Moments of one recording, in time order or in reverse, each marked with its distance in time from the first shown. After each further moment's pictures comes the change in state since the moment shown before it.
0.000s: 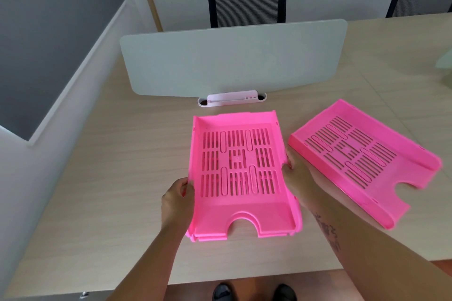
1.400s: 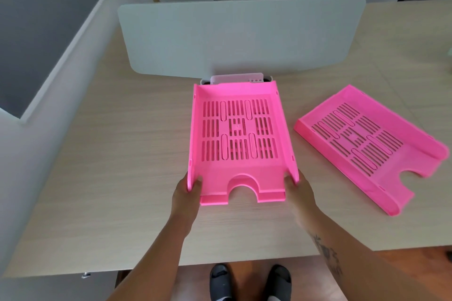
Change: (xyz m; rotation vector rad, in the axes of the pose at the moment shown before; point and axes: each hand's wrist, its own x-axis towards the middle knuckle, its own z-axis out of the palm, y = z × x) left_hand -0.007 -0.039 0.018 -0.350 -0.160 -0.220; right_hand -0.040 0.057 0.045 0.121 0.100 0.205
